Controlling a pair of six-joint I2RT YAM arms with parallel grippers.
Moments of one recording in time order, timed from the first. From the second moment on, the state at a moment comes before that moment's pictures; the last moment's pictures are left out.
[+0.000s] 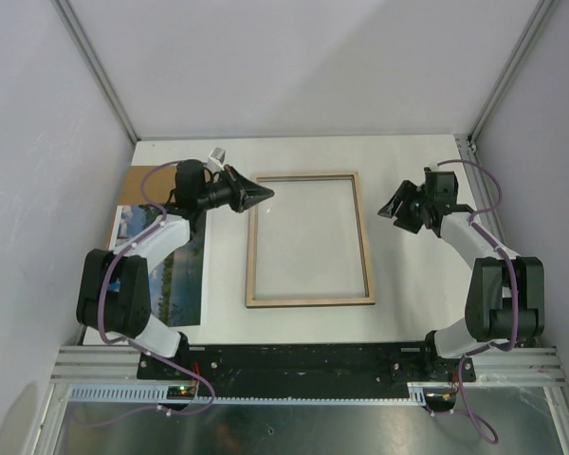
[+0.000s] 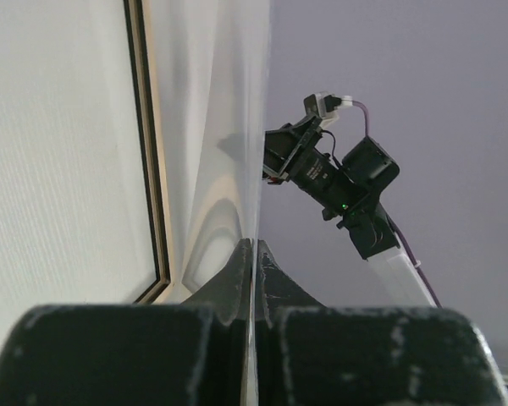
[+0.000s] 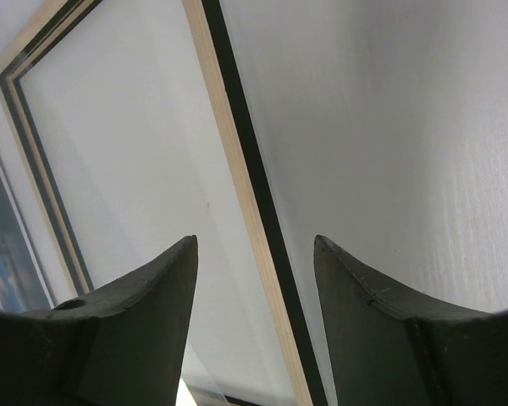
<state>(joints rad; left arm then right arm) -0.20 1.51 0.93 0.28 0.79 -1.20 0.02 1.49 0.95 -0.26 -0.28 0.57</state>
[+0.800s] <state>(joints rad) -0.21 1.69 0.97 0.41 0.81 -1.26 -0.02 1.54 0.93 -0.18 -0.36 0.61</state>
